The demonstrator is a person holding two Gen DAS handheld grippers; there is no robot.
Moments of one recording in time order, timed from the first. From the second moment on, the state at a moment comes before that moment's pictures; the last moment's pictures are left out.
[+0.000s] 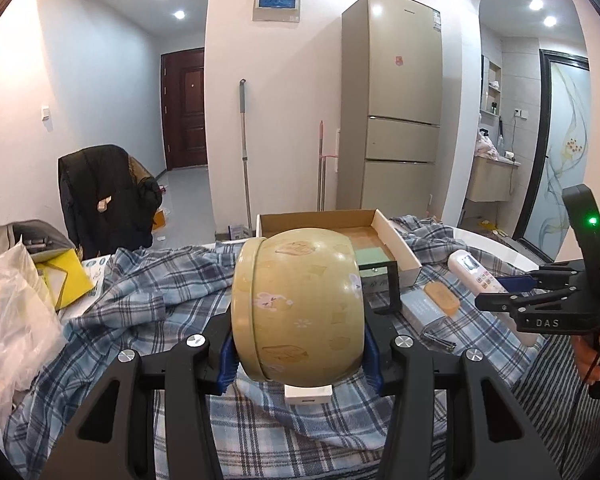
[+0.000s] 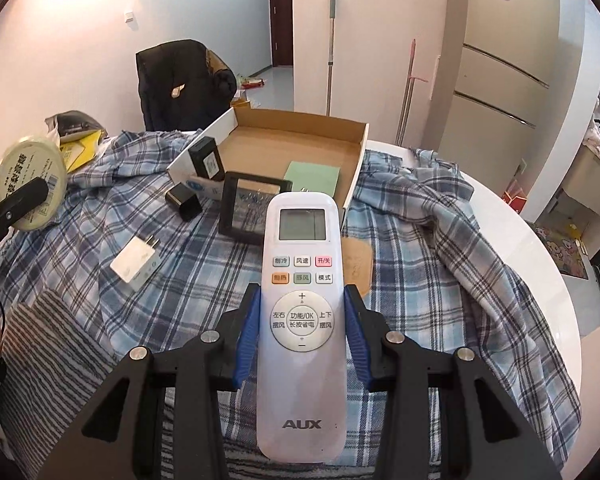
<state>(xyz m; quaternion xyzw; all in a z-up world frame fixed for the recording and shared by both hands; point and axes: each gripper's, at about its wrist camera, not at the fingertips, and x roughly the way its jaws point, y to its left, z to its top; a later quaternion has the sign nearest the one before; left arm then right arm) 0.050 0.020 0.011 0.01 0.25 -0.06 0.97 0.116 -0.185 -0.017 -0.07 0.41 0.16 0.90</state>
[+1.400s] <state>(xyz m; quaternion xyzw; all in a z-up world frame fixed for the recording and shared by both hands) 0.251 0.044 0.006 -0.03 0.28 -0.05 0.96 0.347 -0.124 -0.049 0.00 0.45 0.10 0.89</state>
